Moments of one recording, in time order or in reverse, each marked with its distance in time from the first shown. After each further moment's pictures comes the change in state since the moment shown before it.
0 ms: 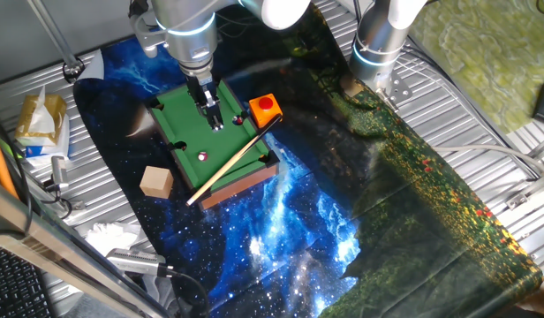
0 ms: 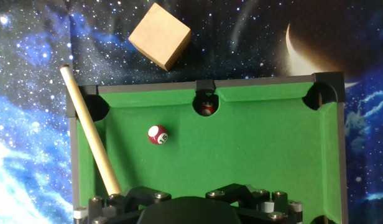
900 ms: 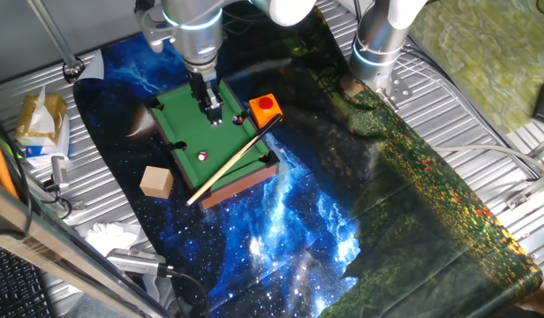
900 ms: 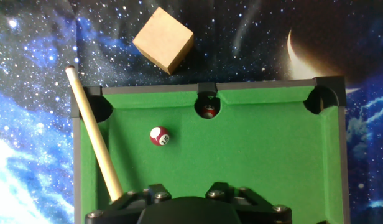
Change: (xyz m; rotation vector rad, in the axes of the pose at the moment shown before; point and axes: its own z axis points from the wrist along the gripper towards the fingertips) arm -0.001 0.000 0.001 -0.017 -0.034 -0.009
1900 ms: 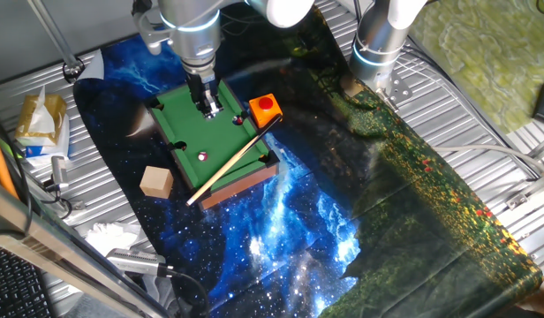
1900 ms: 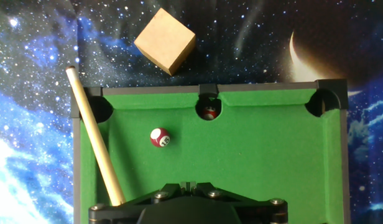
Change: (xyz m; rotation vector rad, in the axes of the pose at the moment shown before) arm 0.001 0.000 -0.001 0.001 -0.002 -0.004
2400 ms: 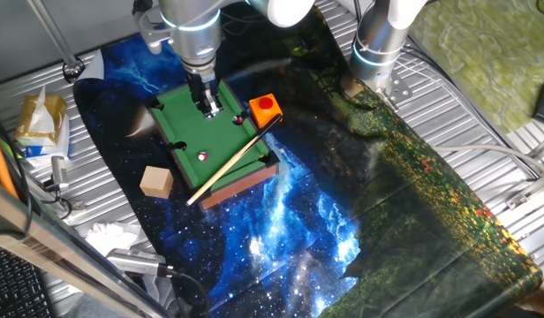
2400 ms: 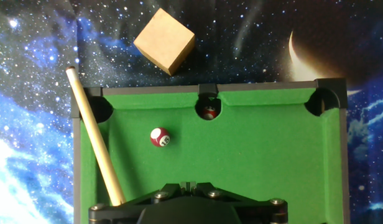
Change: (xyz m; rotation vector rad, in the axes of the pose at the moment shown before) arm 0.001 0.000 0.000 0.006 0.001 -0.020
